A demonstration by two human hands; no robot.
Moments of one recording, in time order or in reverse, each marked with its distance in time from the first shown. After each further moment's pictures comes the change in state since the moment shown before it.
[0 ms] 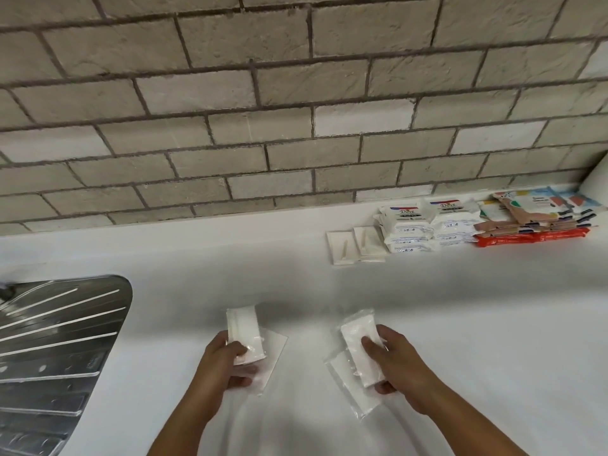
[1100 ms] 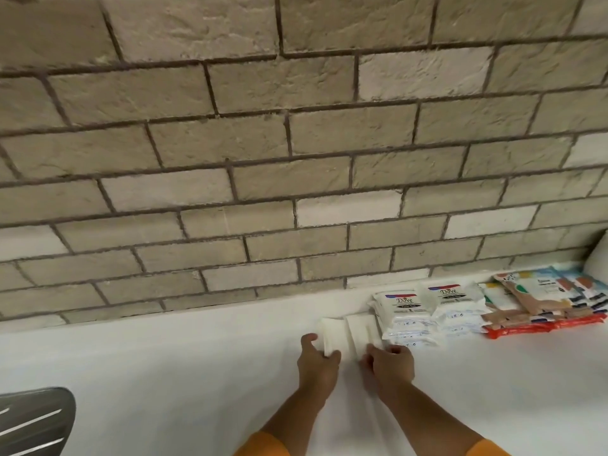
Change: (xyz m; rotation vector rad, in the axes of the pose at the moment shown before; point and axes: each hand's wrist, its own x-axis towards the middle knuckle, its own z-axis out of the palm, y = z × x) left_hand 0.161 0.083 0.237 0.233 0.006 0.253; right_hand 0.212 -0.083 -0.028 0.271 0.717 0.070
